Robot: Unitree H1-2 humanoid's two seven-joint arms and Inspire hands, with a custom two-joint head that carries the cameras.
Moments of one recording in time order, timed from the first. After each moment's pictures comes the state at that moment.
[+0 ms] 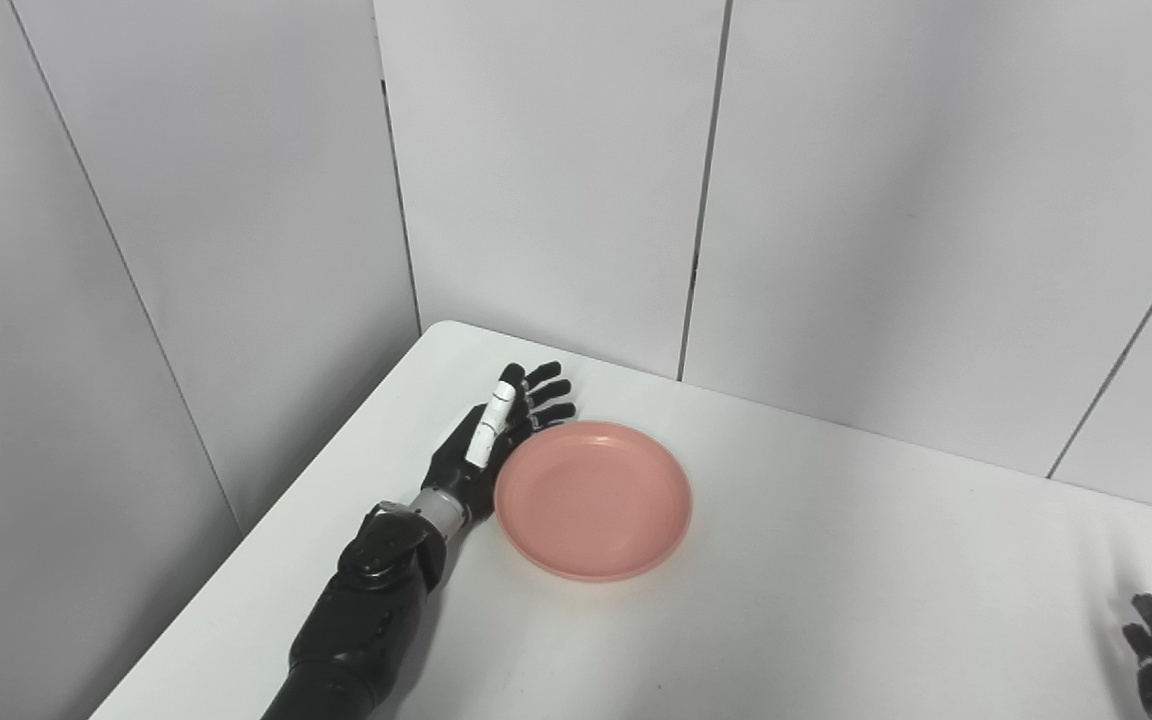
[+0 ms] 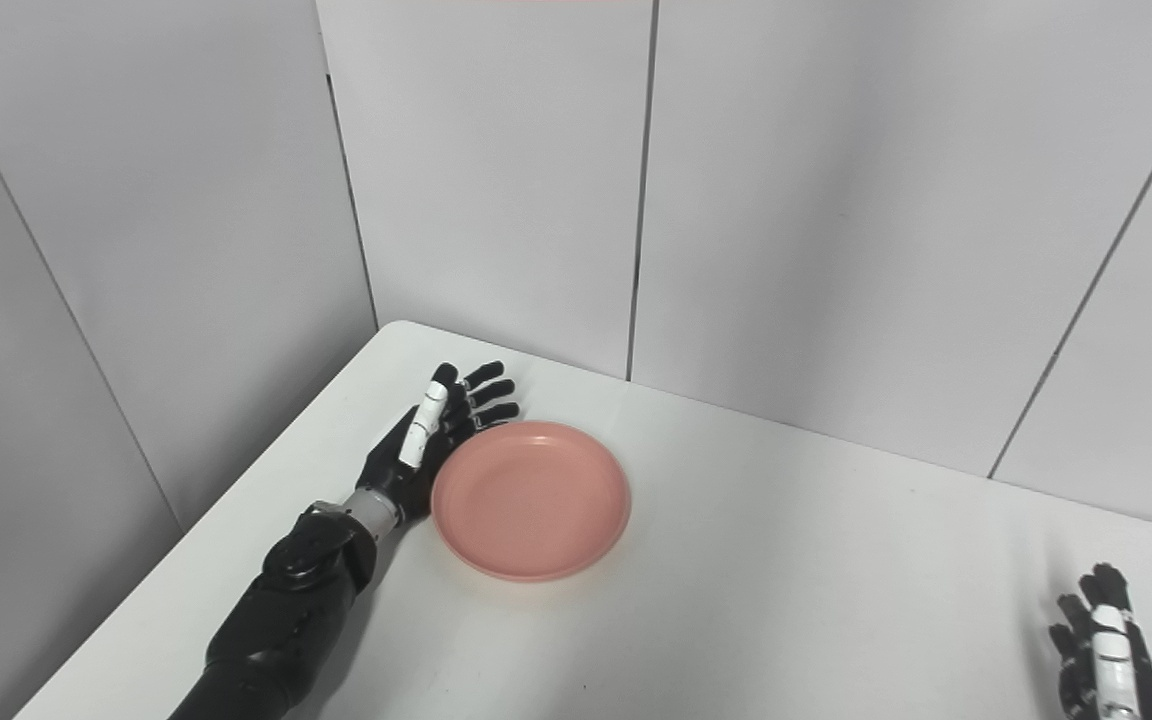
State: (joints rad) left arm -0.55 0.28 0.16 0.66 -0.28 -0.15 -0.29; right arm -0.26 -0.15 -0.17 0.12 0.28 0.00 0.11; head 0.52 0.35
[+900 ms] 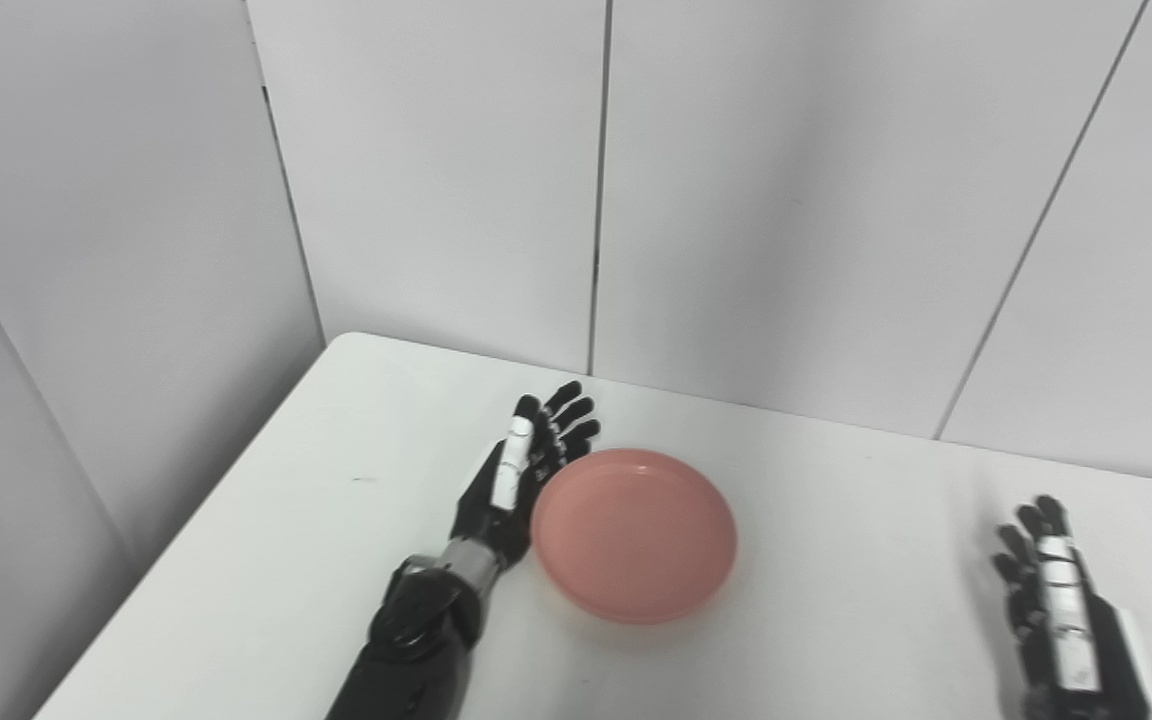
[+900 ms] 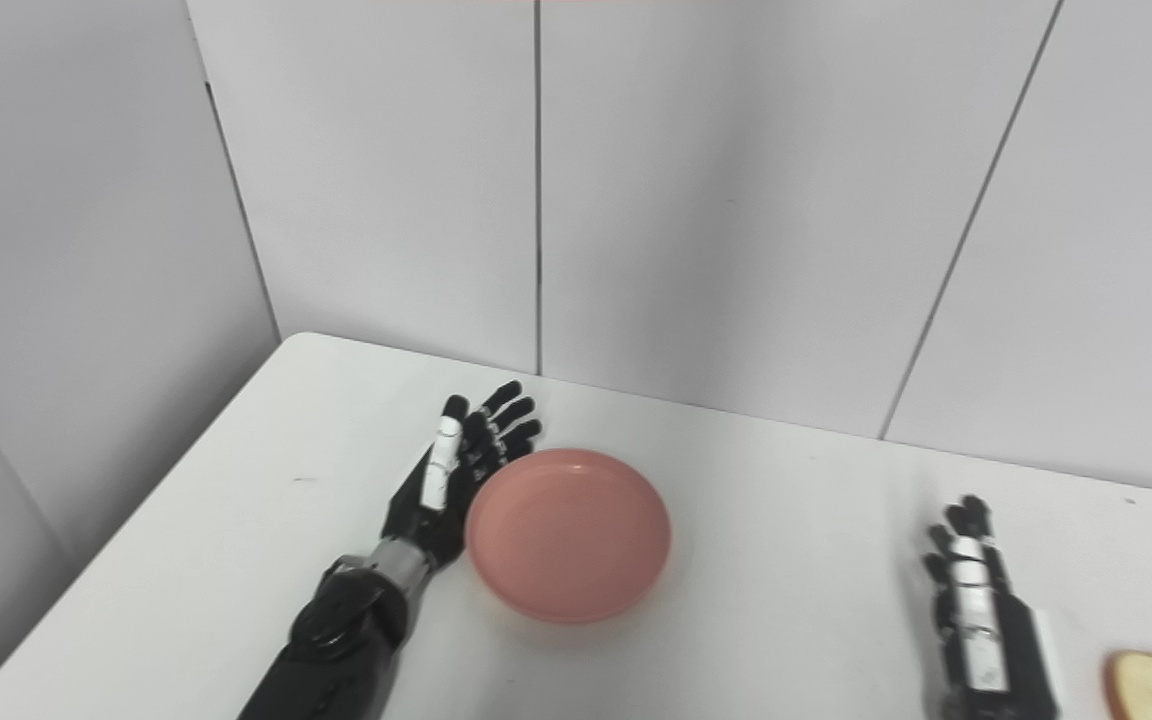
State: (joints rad) left arm -0.52 0.06 0.10 0.58 -0.27 -0.18 -0.25; right arm -0.26 -0.12 -0.15 0.10 0.26 -0.03 0.12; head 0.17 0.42
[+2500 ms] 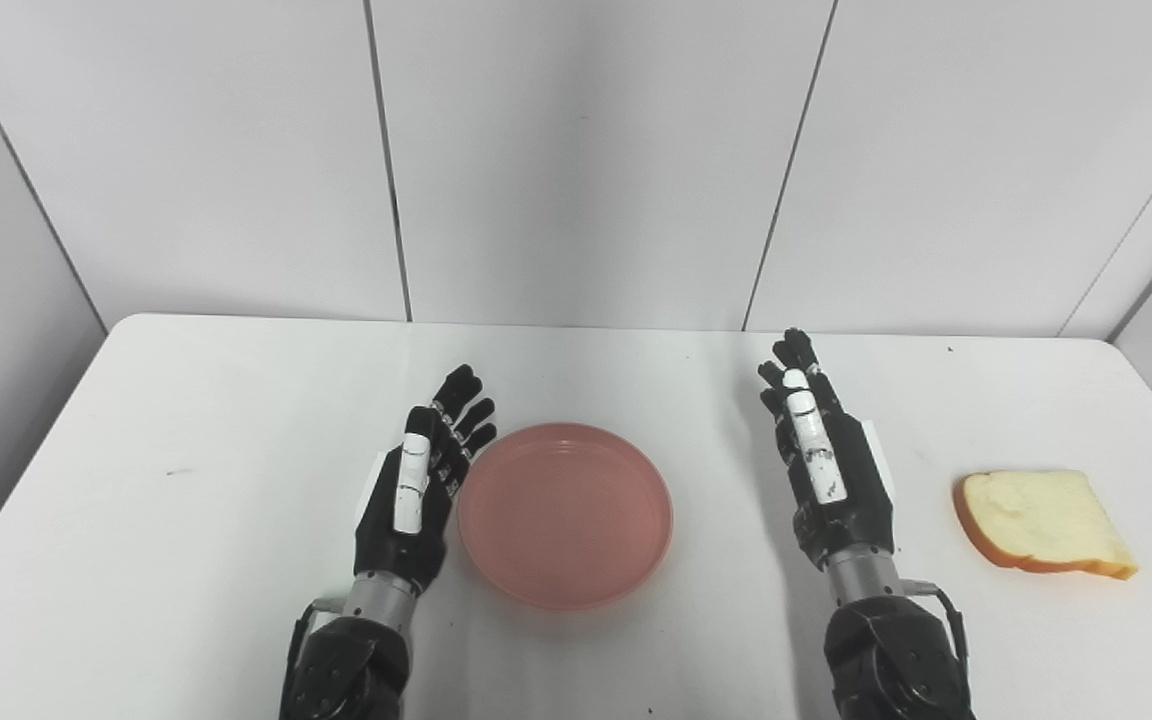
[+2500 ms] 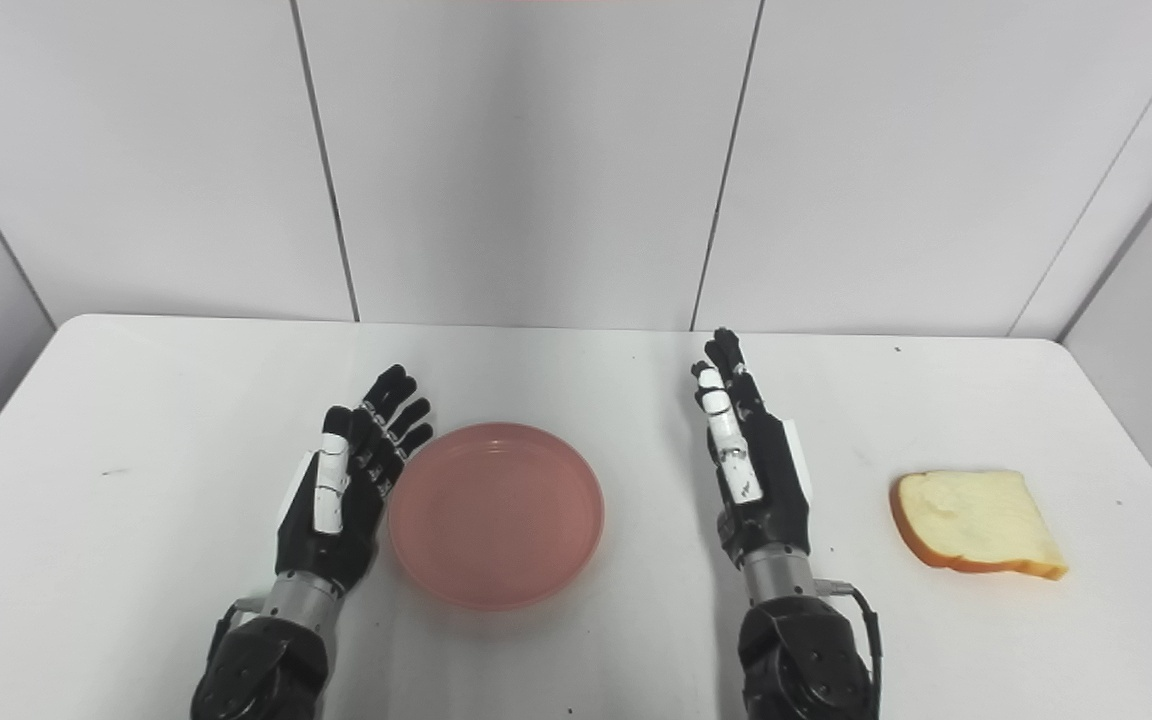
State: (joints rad) left arm -0.35 -0.08 0.01 0.36 -0.22 -0.20 -0.19; right arm -0.28 -0.03 -0.09 -0.05 0.18 0.06 0.01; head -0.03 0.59
